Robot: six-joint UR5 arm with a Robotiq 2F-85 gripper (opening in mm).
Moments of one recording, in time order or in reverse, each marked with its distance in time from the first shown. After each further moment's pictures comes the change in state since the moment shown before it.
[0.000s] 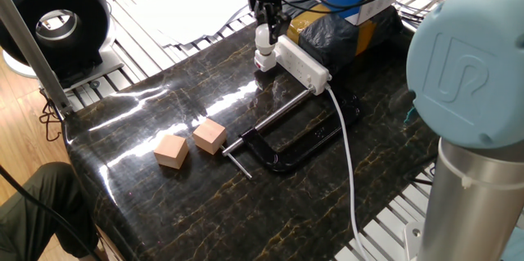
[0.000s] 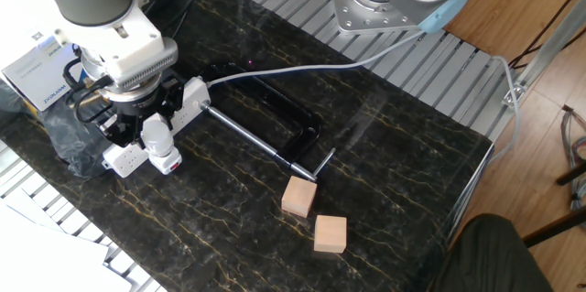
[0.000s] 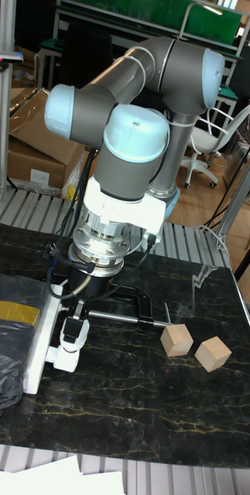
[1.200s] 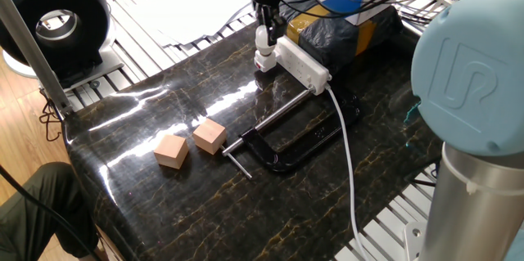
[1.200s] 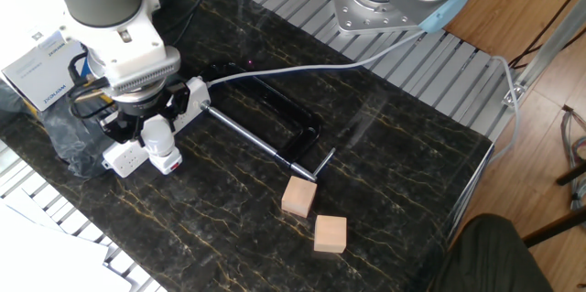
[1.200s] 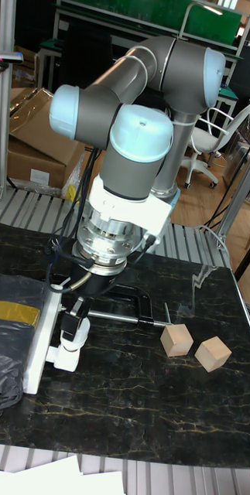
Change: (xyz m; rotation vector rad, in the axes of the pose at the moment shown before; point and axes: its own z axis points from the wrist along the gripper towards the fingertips) arm -0.004 0.009 -0.001 -0.013 0.007 0.166
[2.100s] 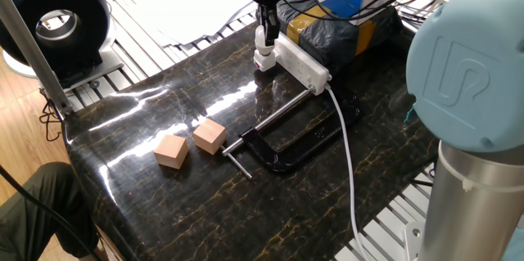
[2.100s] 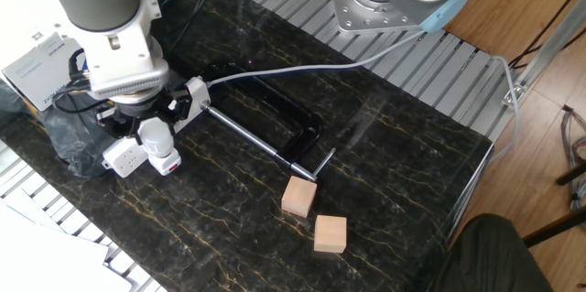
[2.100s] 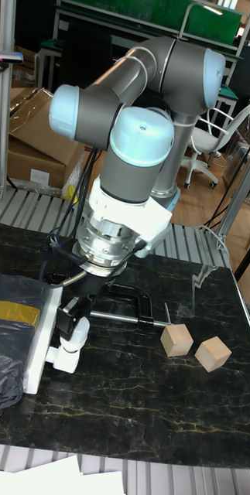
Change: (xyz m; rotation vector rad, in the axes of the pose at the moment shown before) arm 0.002 0.007 0.001 -0.035 0.020 0.232
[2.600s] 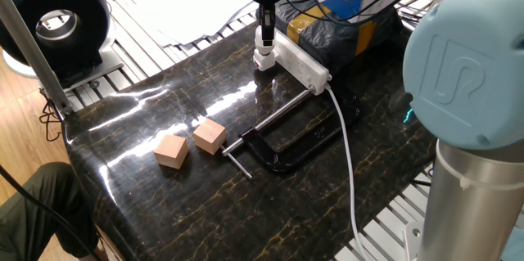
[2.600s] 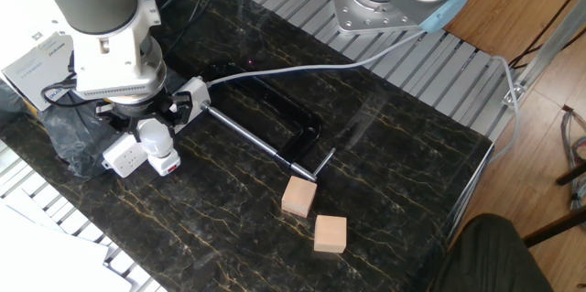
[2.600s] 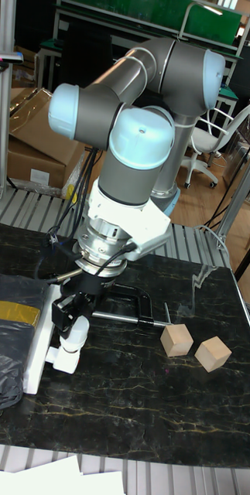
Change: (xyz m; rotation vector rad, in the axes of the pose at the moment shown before) arm 0.001 0.006 0.002 -0.027 0.009 0.182
